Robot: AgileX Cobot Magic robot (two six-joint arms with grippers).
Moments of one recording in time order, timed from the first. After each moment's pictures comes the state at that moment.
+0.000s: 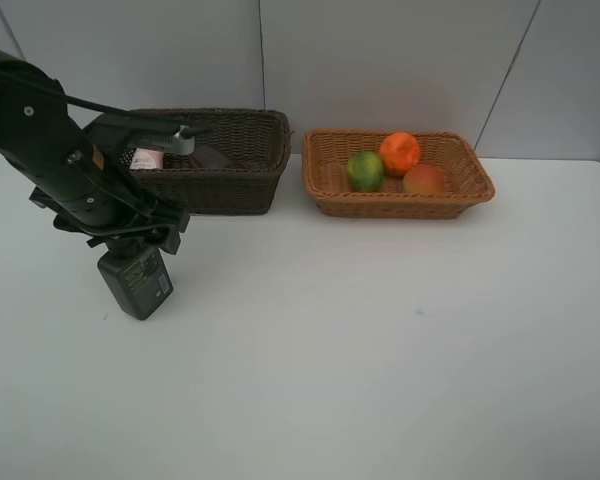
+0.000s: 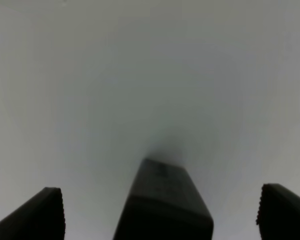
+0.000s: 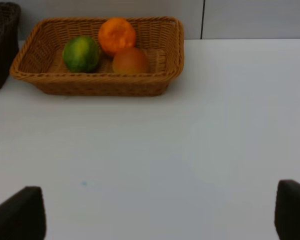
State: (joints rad) left arm -0.41 1.68 -0.88 0.18 0.41 -0.35; right arm 0.10 0.00 -0.52 -0.07 1.06 0.08
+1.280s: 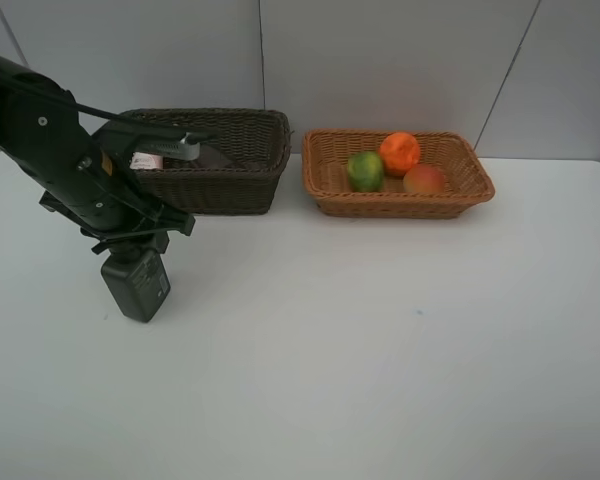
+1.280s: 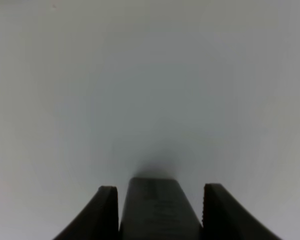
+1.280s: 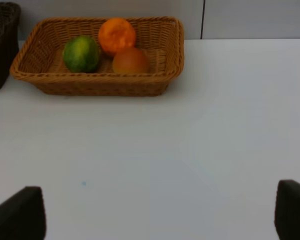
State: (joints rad) left arm -0.41 1.70 -0.89 0.18 0.42 -0.35; right arm 0.10 0.00 -0.52 -0.07 1.06 0.08
